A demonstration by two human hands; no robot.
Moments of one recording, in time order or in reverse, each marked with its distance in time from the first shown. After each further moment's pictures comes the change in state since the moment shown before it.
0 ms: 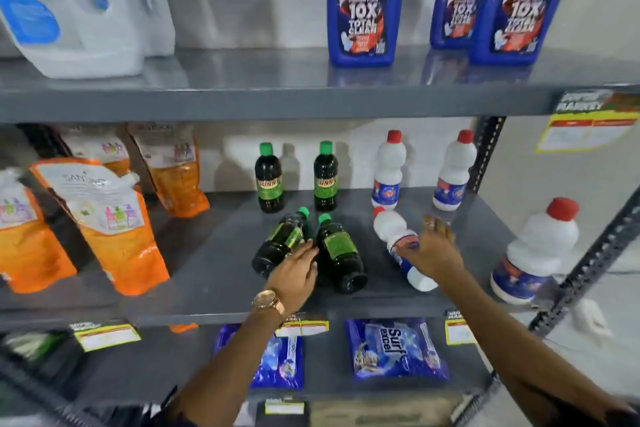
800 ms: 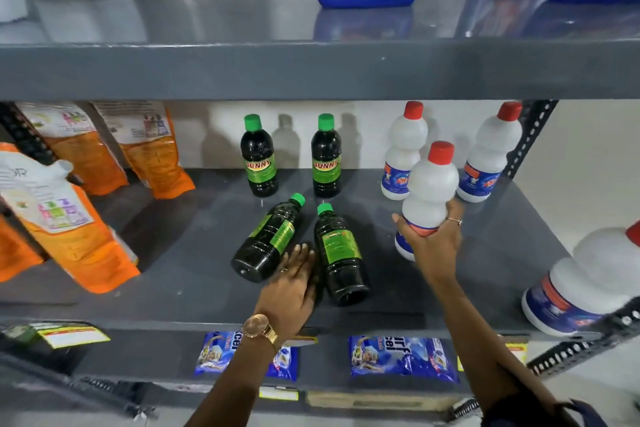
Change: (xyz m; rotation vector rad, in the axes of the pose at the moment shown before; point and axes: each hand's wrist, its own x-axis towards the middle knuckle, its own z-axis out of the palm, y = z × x) left_hand 0.008 -0.020 0.053 0.178 -0.039 -0.034; right_hand 0.055 0.007 0.059 0.941 0.391 -0.091
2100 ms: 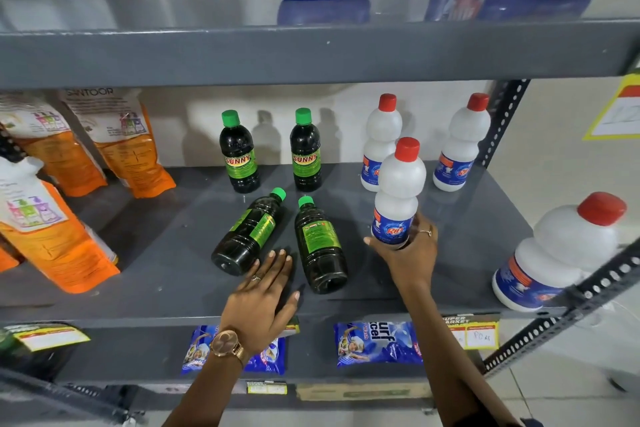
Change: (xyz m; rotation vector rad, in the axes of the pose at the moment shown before) left_hand -0.036 0.004 -0.011 0.216 -0.013 0.020; right_hand -0.031 0.027 -0.011 -0.108 -0.029 0.130
